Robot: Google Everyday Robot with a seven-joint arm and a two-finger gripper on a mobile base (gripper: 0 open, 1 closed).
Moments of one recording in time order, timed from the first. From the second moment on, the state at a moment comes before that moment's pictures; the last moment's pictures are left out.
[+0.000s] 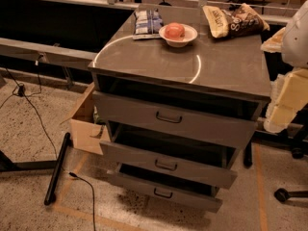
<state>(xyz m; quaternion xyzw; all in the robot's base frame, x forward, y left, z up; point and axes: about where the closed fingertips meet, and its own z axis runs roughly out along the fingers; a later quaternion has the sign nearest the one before) 0.438 -0.217 0.976 -0.60 0.78 -0.03 0.16</state>
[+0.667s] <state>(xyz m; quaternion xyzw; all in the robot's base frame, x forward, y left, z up) 0.439 -0.217 0.978 -0.60 0.78 -0.04 0.17</state>
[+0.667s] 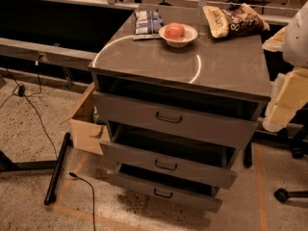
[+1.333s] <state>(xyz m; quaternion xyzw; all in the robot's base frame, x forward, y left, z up) 0.521 -0.254 0.973 -0.46 0.84 -0.02 0.28</state>
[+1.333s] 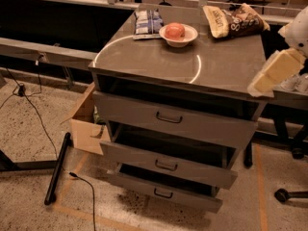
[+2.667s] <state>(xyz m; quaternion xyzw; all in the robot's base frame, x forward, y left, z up) 0.651 -0.284 0.963 -0.33 0.83 -0.01 0.46</state>
